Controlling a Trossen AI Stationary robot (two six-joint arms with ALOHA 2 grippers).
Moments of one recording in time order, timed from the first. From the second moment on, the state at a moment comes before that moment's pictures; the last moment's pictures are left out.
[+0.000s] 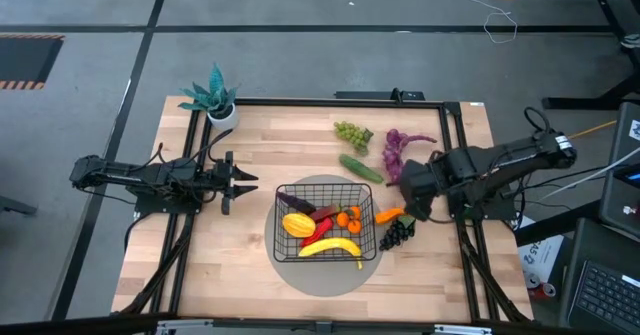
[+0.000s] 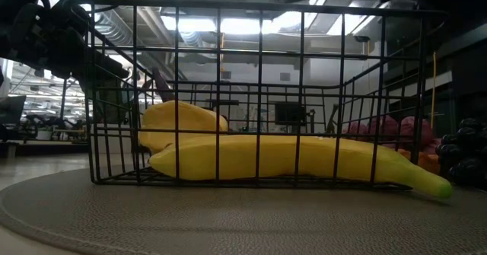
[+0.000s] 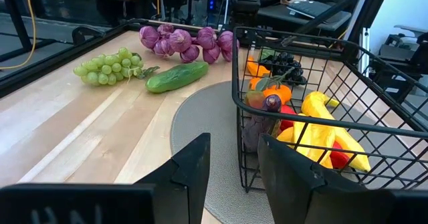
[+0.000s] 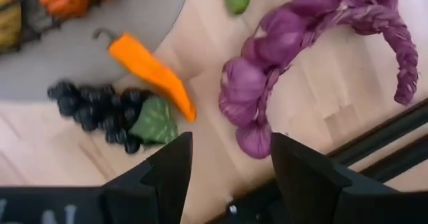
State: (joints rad) left arm -0.06 0.14 0.01 0.04 -0.17 -0.15; right arm 0.28 1.27 1.21 -1.45 0.20 0.76
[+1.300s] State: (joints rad) left arm -0.06 0.14 0.01 0.04 -0.17 -0.15; right arm 0.63 1.27 1.21 -1.33 0.47 0.99
